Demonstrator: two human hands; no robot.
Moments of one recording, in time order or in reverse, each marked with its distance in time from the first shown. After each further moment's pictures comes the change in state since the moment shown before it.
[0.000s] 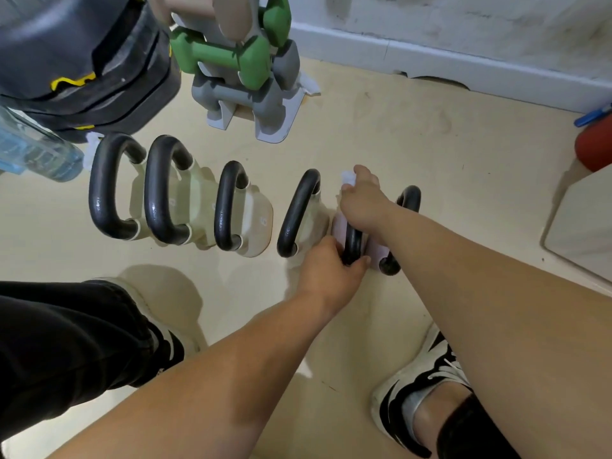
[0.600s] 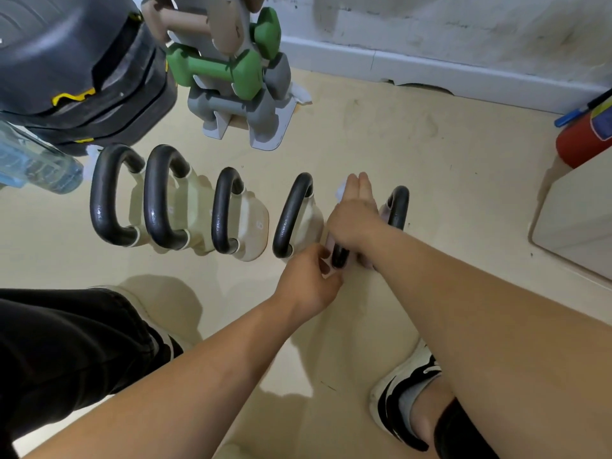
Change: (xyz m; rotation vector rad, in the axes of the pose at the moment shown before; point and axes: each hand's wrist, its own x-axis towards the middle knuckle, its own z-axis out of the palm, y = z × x) left_hand -0.011 -0.018 -0.022 0.100 -0.093 0.037; right_hand -0.014 0.015 0.016 -0.372 0.088 -0.008
